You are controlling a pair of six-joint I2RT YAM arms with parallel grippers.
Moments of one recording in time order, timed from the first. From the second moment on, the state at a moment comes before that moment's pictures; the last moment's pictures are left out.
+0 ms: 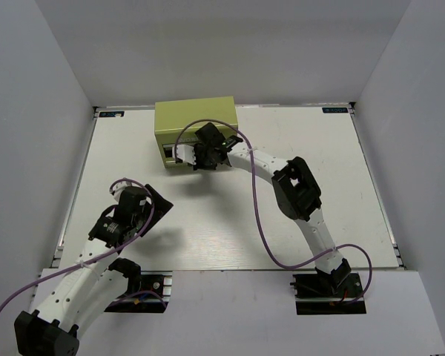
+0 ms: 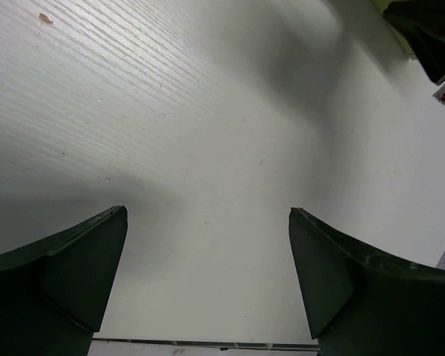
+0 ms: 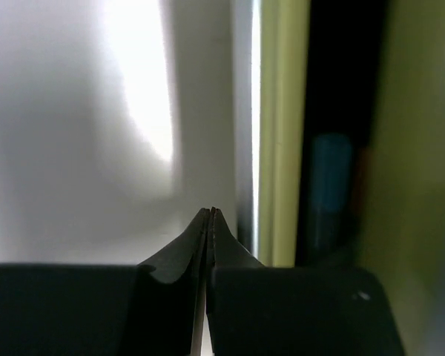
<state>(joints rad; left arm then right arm) -0.38 0.69 0.54 -0.67 -0.16 -1.04 0.79 2.30 1.92 -0.53 -0.26 -0.93</state>
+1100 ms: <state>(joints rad) -0.38 0.75 0.56 -0.38 -0.02 -0.81 0.62 1.59 1.41 -0.35 -0.27 -0.37</state>
